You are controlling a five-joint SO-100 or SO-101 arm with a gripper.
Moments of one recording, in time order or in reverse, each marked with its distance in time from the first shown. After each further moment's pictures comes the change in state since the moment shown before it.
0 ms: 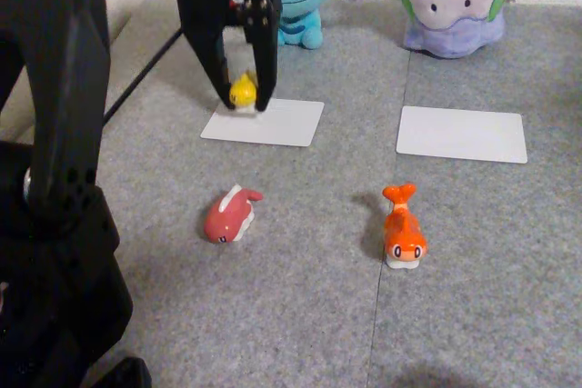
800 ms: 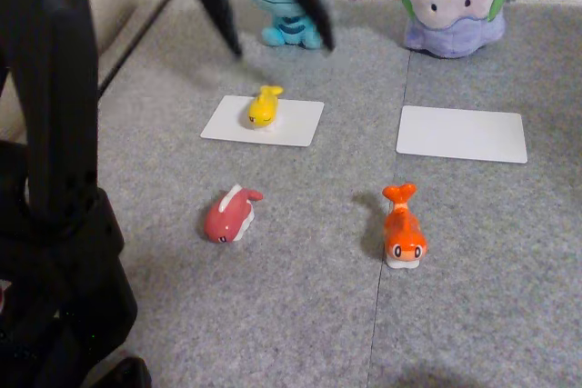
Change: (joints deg) arm 5.4 17.7 3.0 5.2 -2.8
